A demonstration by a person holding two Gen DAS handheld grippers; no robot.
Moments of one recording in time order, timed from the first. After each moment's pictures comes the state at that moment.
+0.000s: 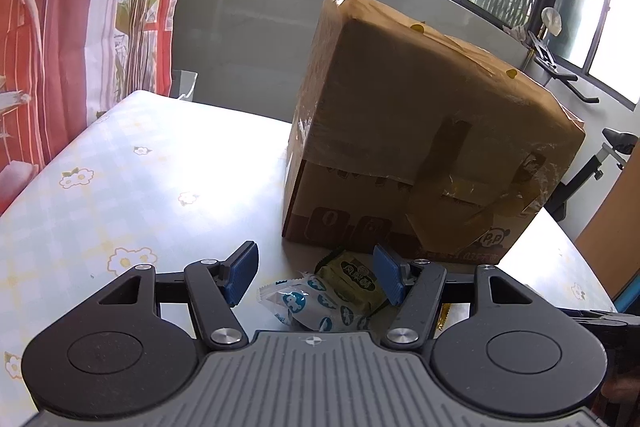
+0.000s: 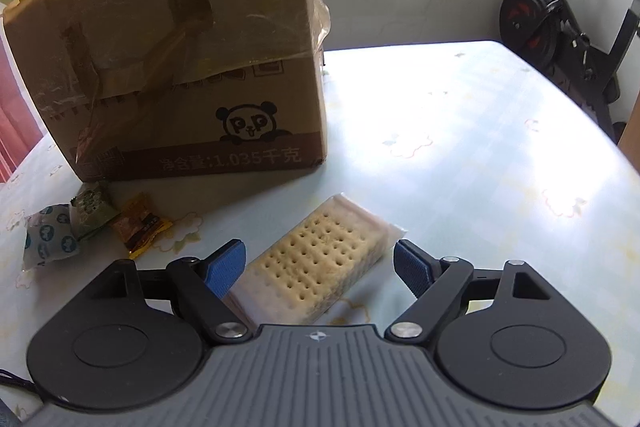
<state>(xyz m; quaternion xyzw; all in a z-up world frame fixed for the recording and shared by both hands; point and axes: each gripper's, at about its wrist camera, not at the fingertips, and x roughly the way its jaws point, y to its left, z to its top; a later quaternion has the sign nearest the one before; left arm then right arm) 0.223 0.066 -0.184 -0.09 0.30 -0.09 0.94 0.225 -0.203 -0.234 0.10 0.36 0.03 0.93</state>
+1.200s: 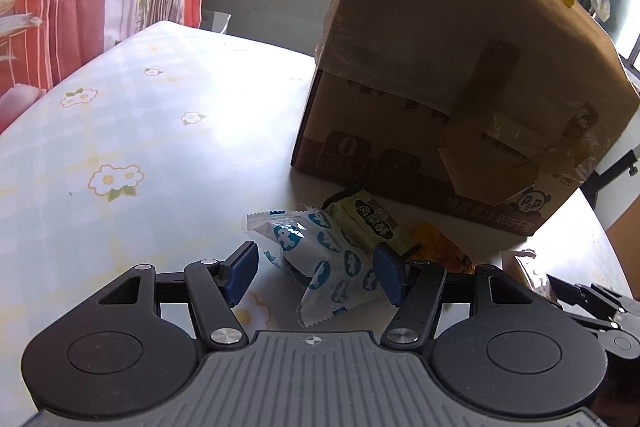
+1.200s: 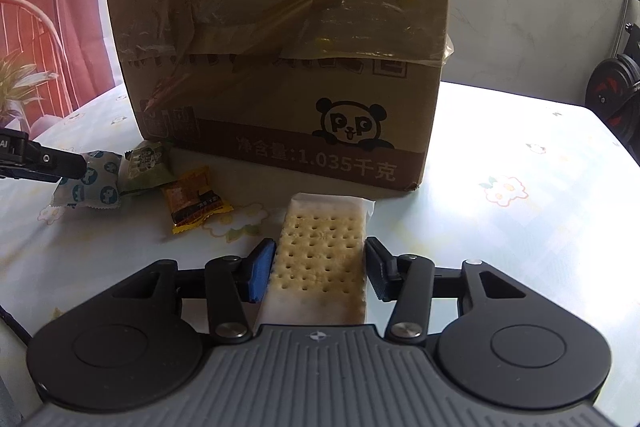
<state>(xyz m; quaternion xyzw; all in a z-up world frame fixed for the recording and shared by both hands) 0.241 0.043 -0.226 -0.12 0.38 -0.03 0.92 0.225 -0.178 -0.251 0.00 0.30 0.15 0.94</state>
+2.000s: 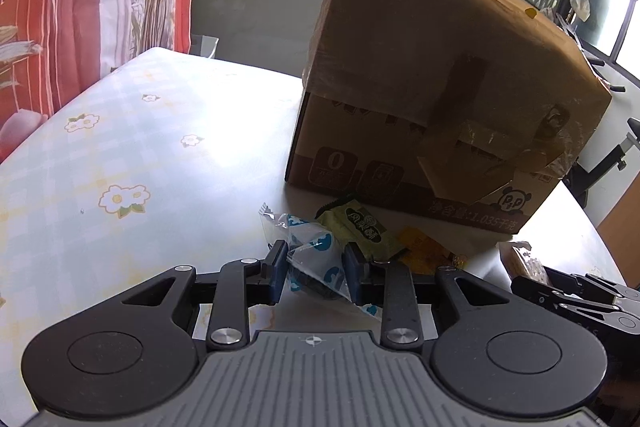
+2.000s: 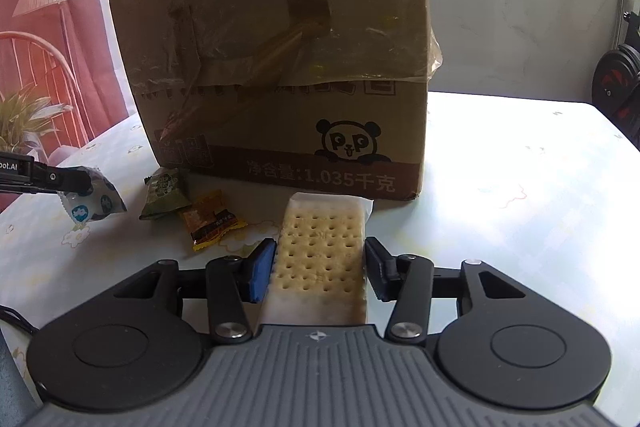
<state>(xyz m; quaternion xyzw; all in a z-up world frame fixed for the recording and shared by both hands) 0.218 0.043 -0.215 -0.10 0.35 -0.05 0.93 0.211 -0.189 -0.241 0.04 0.28 0.16 0.95</state>
